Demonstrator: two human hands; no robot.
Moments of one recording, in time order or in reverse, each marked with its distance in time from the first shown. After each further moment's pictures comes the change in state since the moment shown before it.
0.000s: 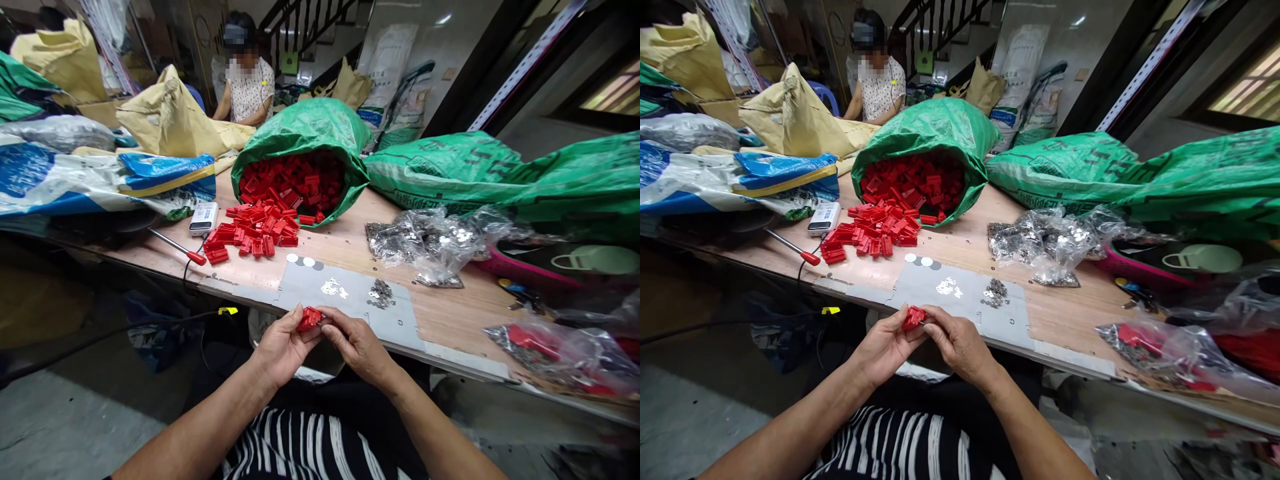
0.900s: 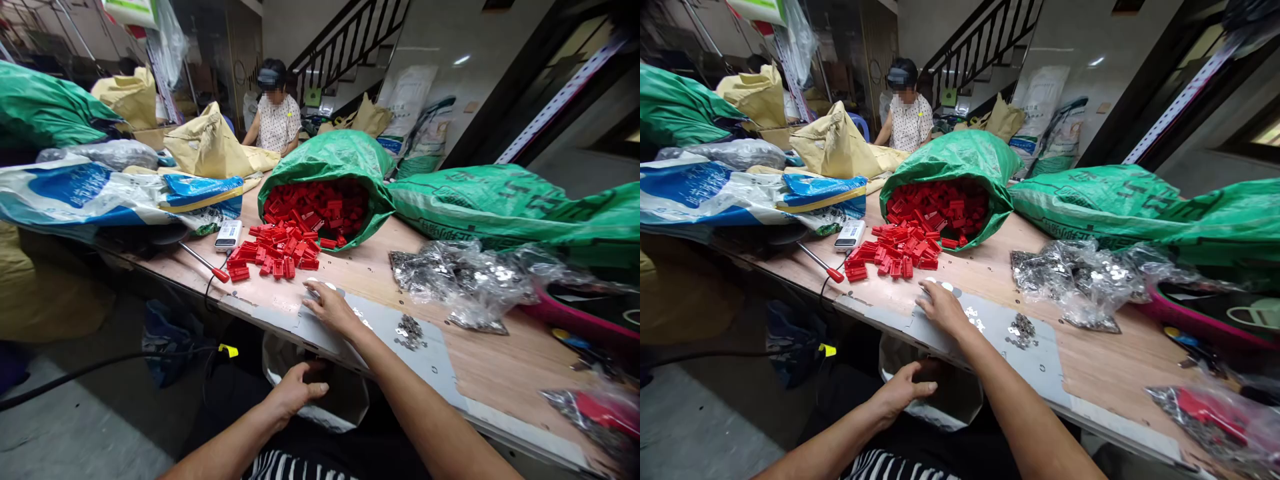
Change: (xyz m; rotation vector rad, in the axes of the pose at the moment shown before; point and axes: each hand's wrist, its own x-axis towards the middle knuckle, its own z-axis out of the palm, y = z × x) left_hand 0.026 -0.020 -0.086 0.858 0.108 0.025; right_hand 0.135 0.032 0.024 -0.253 -0.002 0.074
